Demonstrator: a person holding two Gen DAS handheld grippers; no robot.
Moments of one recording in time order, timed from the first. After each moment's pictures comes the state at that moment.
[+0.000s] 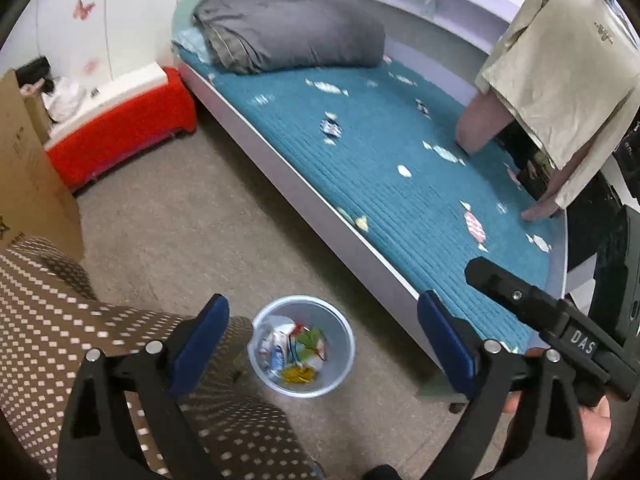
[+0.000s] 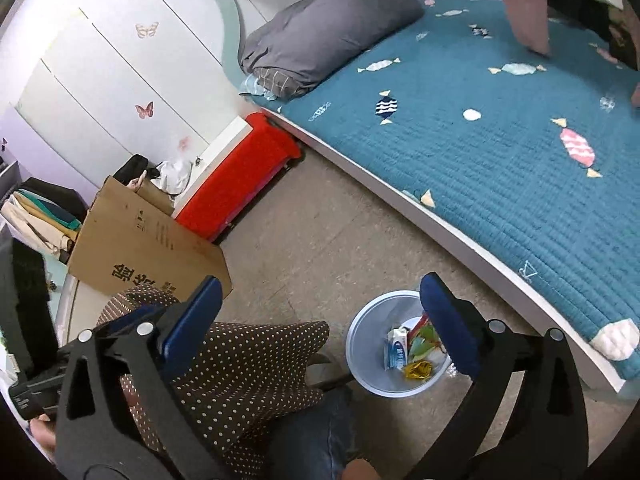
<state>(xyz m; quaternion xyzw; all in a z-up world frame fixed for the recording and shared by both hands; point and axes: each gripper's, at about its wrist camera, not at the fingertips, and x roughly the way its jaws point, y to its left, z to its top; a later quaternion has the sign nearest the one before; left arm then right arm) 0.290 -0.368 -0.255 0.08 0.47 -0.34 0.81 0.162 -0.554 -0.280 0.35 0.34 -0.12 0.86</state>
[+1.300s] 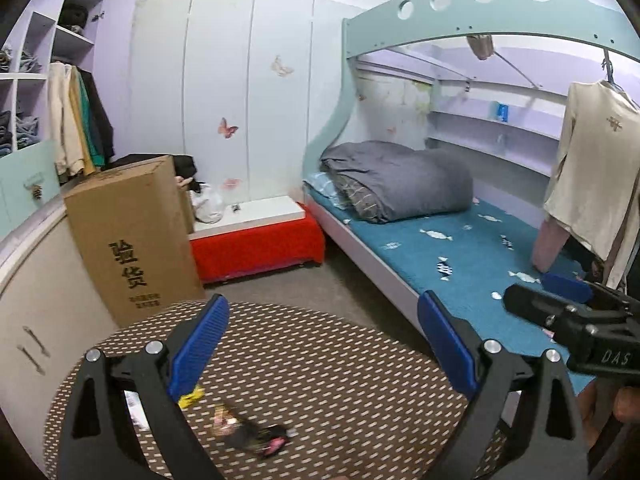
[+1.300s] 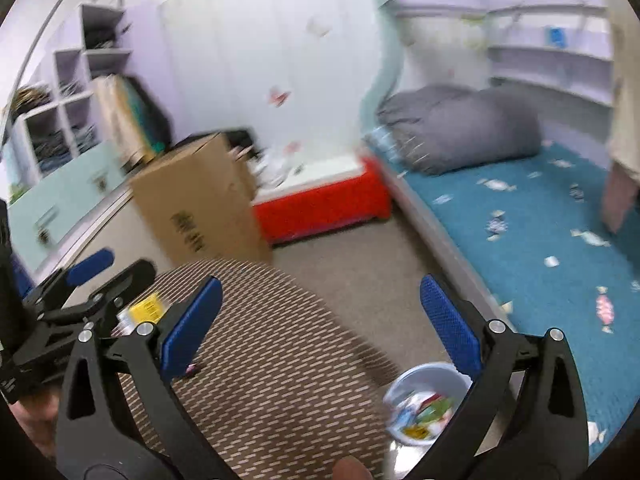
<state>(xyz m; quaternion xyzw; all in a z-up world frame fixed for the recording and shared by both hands) 0.212 -0.129 -0.119 0.05 0.23 -0.18 0.95 0.167 -0.328 -0.133 0.12 0.27 0.03 0.95</state>
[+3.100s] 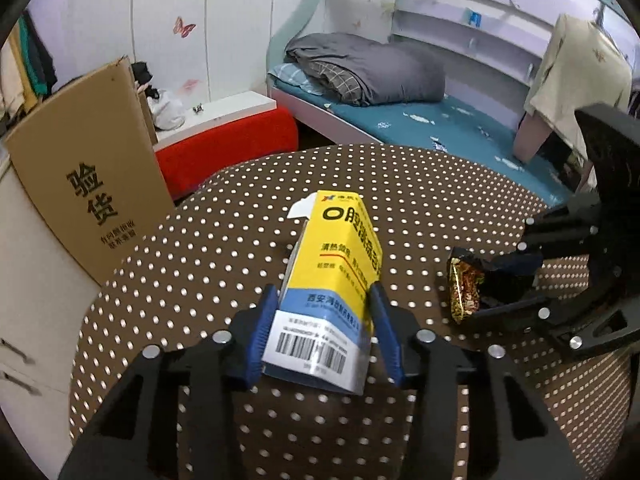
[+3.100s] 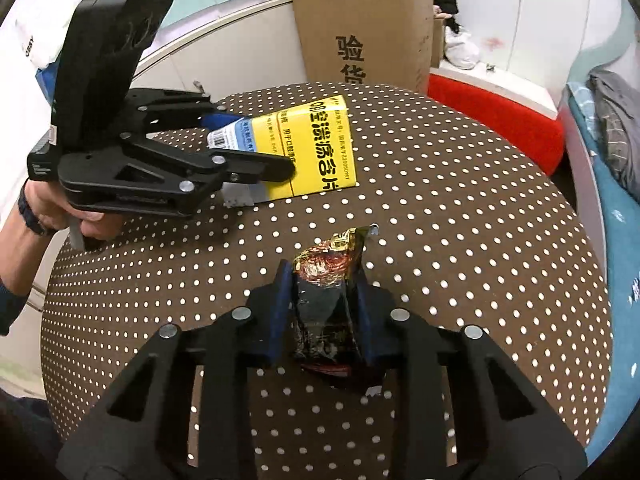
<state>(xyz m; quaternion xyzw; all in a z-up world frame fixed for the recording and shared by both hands) 0.328 0.047 -0.253 0.10 0.40 -0.29 0.86 0.267 -0.108 -0.247 -0.07 0.45 0.29 0.84</state>
